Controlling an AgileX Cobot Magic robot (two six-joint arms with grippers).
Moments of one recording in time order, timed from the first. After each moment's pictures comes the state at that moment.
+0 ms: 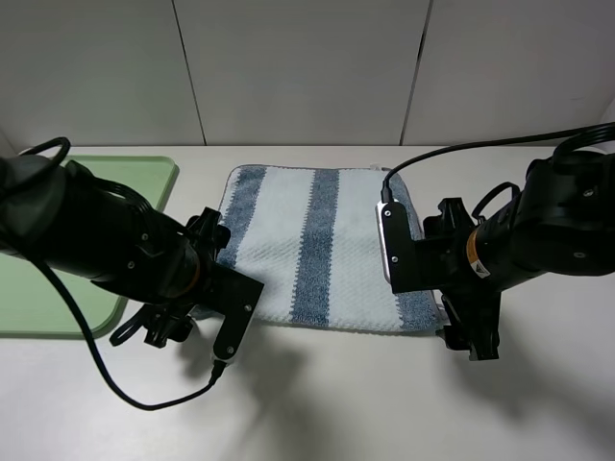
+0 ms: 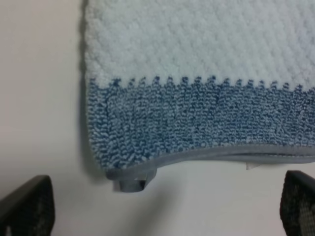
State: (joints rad) left arm -0.84 1.88 -0.71 1.20 0.35 0.01; right arm 0.68 1.56 -0.60 -0.53 0.37 -0.47
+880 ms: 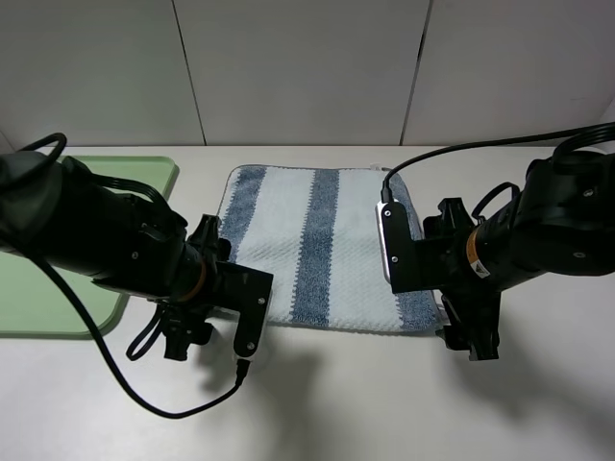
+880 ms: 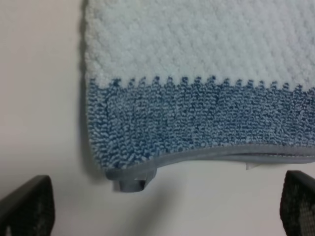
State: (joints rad) left arm -0.84 1.88 -0.72 1.04 0.25 0.00; right arm 0.68 1.56 -0.60 -0.53 0.37 -0.47
